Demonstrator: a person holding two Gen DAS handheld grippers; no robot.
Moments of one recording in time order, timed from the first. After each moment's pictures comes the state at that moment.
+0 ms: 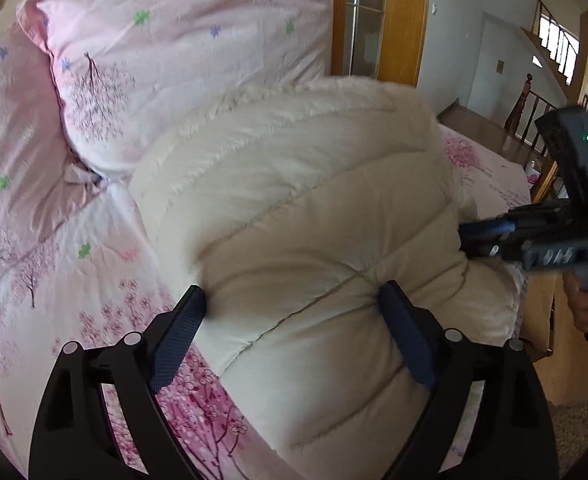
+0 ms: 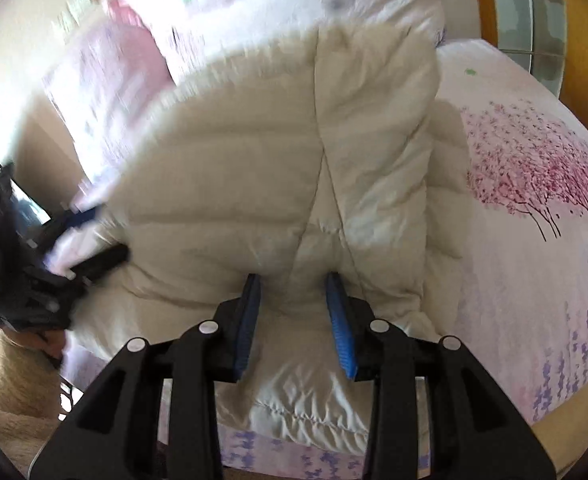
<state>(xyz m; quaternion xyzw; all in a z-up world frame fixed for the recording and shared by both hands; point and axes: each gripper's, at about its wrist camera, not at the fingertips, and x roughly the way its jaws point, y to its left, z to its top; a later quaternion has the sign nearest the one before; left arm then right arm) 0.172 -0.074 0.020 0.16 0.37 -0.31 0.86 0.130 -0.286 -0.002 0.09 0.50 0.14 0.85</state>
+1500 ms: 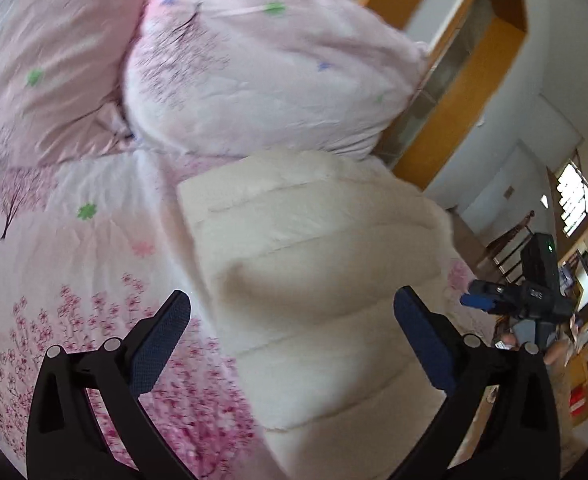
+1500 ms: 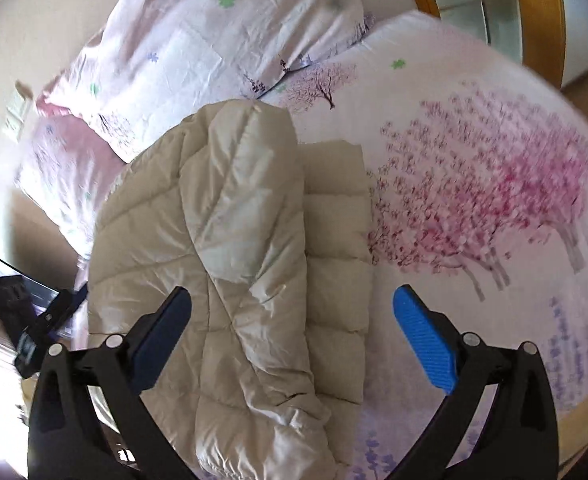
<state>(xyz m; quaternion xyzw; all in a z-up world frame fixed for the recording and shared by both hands) 0.232 -0.016 0.034 -0.09 0.39 -0.28 0.87 0.179 -0.403 -0.004 0.28 0.50 0.12 0.81</state>
